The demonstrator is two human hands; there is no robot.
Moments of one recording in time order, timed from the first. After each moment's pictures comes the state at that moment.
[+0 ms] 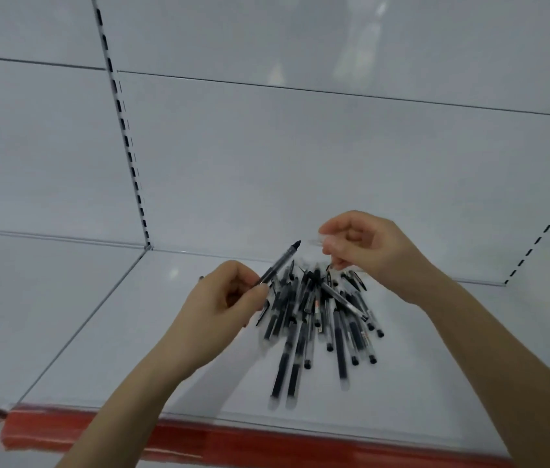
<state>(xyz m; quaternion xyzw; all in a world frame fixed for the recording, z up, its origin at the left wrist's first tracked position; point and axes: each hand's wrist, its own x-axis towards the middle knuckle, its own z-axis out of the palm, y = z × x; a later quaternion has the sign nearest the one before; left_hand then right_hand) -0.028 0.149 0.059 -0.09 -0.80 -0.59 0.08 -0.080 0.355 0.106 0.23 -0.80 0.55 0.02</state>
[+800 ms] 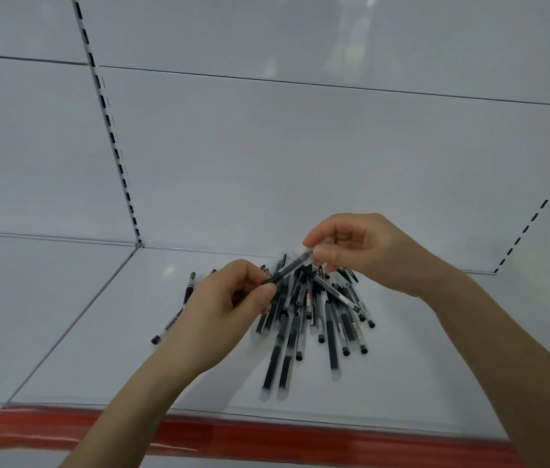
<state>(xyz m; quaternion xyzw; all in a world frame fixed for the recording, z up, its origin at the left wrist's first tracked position) -0.022 0.164 0.061 -0.13 -0.82 -0.55 0.10 -0.065 0.361 0.118 0.27 -0.82 0.50 -0.04</state>
